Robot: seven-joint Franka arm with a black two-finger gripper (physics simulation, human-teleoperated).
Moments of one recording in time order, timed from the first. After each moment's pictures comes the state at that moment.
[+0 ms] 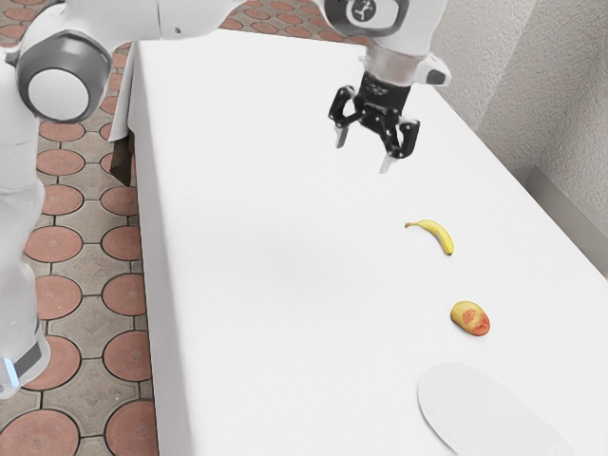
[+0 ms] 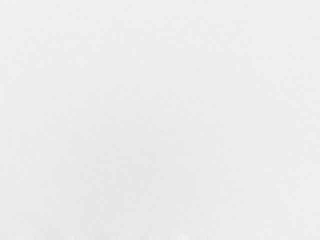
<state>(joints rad) -0.25 0.12 0.18 -1.29 -0.03 1.40 -0.76</state>
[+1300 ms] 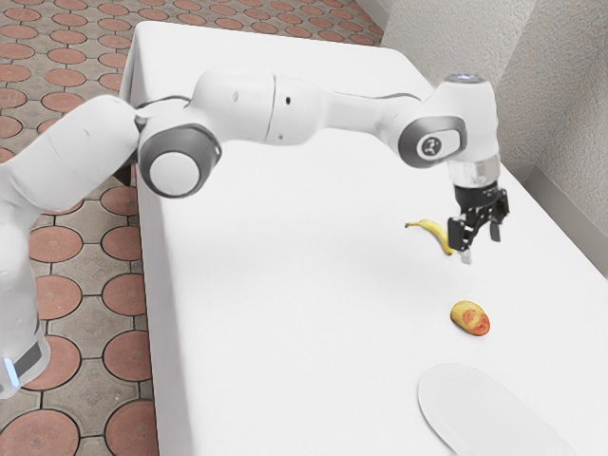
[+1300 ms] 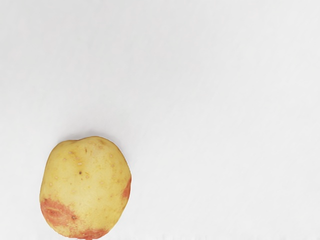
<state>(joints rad) -0.01 0.74 -0.20 -0.88 -0.13 2.04 -2.09</state>
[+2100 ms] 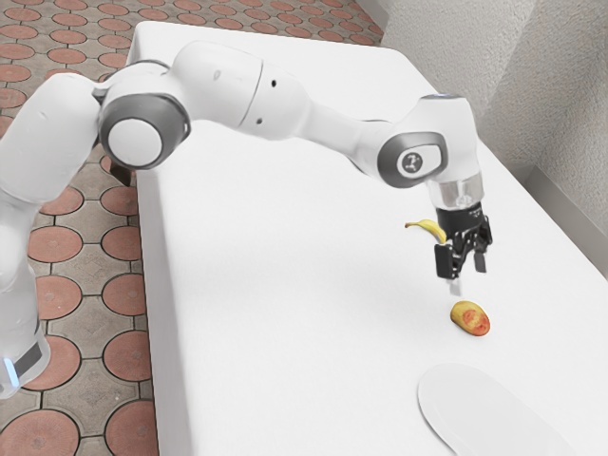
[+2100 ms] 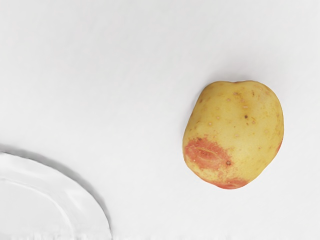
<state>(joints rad) -0.07 0.47 -0.15 -1.33 -0.37 2.20 -2.15</state>
